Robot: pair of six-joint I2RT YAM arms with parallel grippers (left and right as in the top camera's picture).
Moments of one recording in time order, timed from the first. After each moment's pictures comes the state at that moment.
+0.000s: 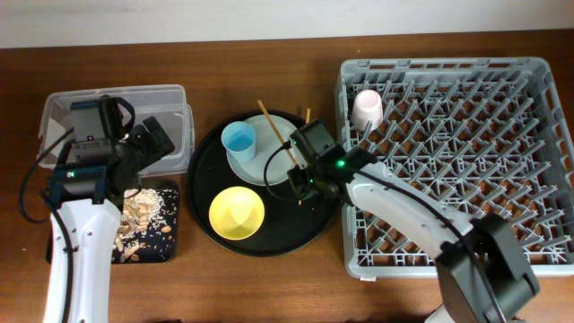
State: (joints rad) left arm 0.10 1.33 1.23 -0.81 -0.08 -0.39; right arm 0.60 1.74 1.18 -0.55 -0.05 0.17
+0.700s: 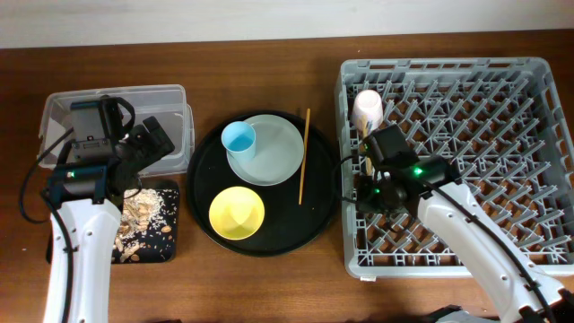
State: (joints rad) left arm 0.10 1.33 1.23 -0.81 -0.08 -0.39; right arm 0.36 1.41 1.04 -0.95 0.00 0.43
